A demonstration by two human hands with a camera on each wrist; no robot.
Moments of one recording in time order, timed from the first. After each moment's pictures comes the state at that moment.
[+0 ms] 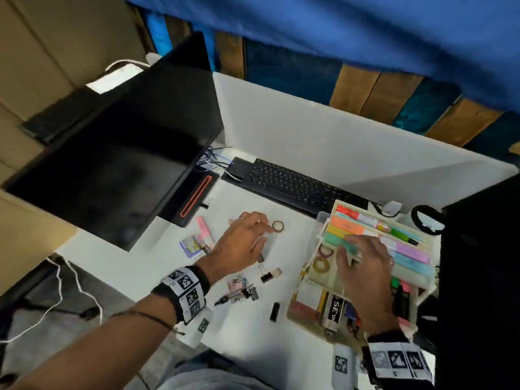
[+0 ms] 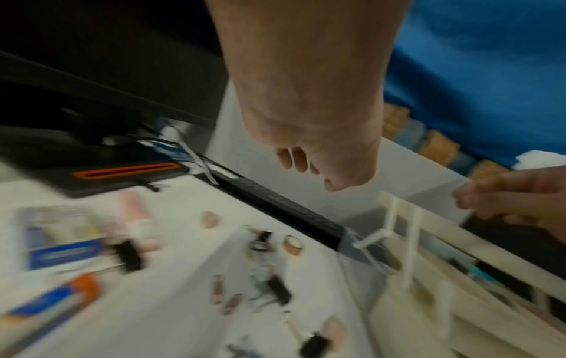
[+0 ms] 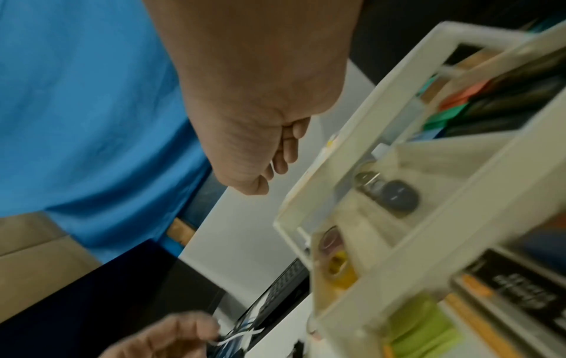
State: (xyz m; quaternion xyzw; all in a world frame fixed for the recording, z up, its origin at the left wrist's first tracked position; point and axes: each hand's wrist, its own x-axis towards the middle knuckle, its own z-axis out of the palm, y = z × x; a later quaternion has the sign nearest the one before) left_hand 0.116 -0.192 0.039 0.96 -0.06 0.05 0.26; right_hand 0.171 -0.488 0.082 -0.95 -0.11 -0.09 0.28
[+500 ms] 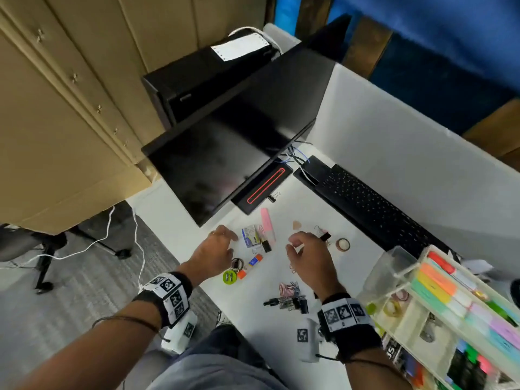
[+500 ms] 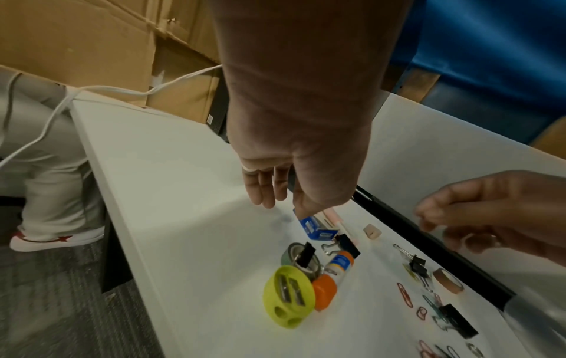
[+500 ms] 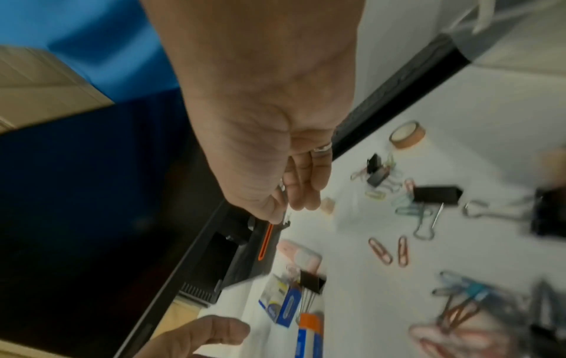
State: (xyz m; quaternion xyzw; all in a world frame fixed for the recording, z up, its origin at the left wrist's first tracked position) left_hand -0.025 -0.037 -0.024 0.90 0.29 -0.12 0.30; right_hand 0.146 -0.247 0.016 -0.88 -0.29 0.23 0.29
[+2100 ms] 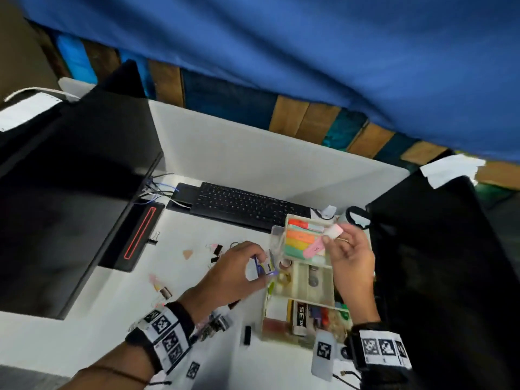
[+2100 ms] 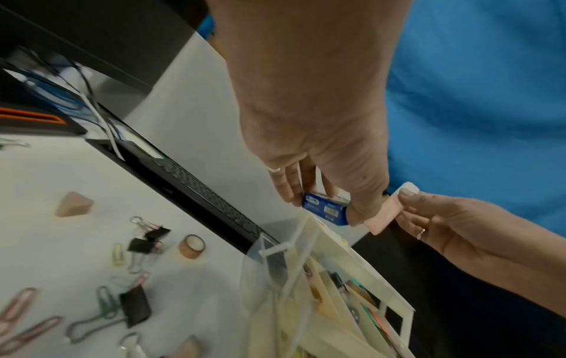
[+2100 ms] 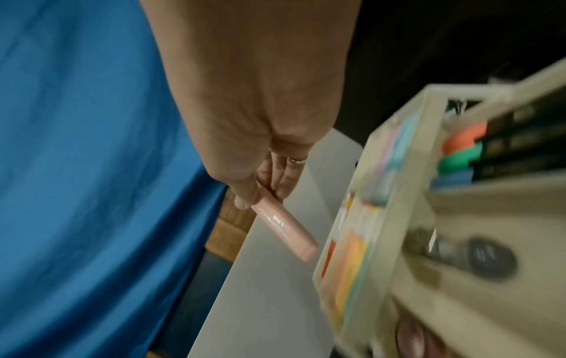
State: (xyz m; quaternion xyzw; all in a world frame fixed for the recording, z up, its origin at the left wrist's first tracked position) left_hand 0.132 -0.233 0.078 0.86 -0.13 0.00 0.50; right_hand 0.178 -0.486 0.148 -0.76 0.05 -0.08 0.64
